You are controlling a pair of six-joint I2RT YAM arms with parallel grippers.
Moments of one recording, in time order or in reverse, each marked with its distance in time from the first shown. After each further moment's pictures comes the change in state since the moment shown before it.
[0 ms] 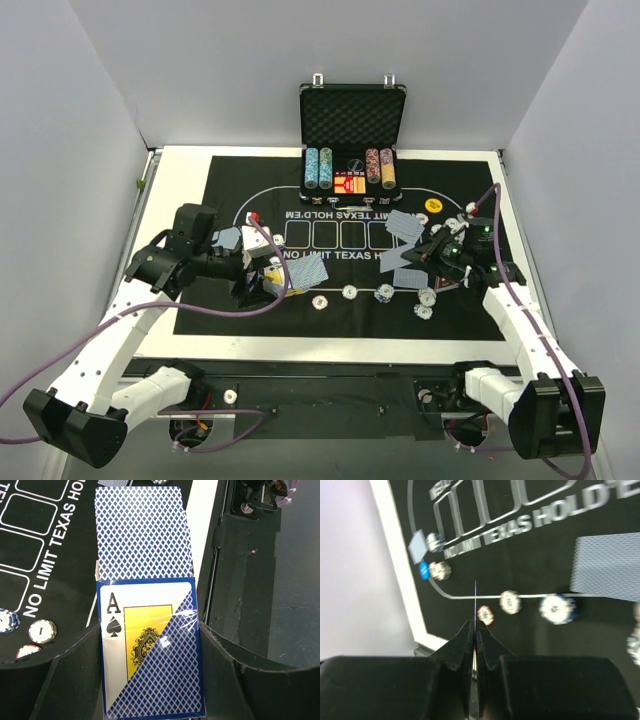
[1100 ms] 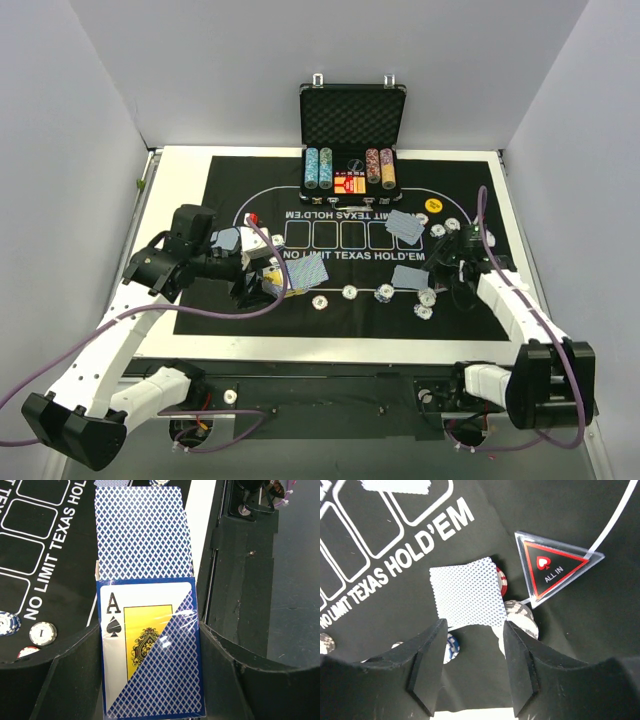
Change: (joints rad) left arm 0.000 -0.014 0.000 0.000 0.010 -0.002; right arm -0.047 0.187 -0.047 -0.103 0.458 -0.149
